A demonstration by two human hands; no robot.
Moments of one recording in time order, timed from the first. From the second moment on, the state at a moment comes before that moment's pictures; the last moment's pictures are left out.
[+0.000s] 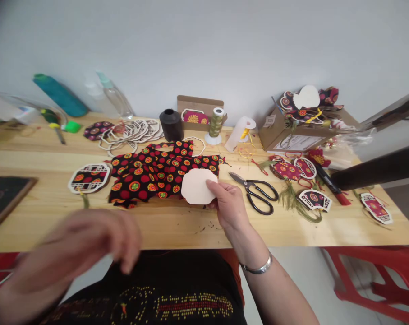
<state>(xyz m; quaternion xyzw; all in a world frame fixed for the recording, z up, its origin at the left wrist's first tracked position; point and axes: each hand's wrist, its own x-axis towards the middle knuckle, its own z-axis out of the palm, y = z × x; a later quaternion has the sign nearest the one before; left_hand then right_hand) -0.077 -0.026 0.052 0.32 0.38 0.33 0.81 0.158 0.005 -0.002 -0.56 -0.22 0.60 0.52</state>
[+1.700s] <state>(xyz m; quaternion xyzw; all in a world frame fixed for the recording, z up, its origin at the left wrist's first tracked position) 0.008 -0.005 0.013 0.10 0.46 0.41 0.78 0.138 -0.023 -0.011 -0.55 -0.21 0.63 0.51</state>
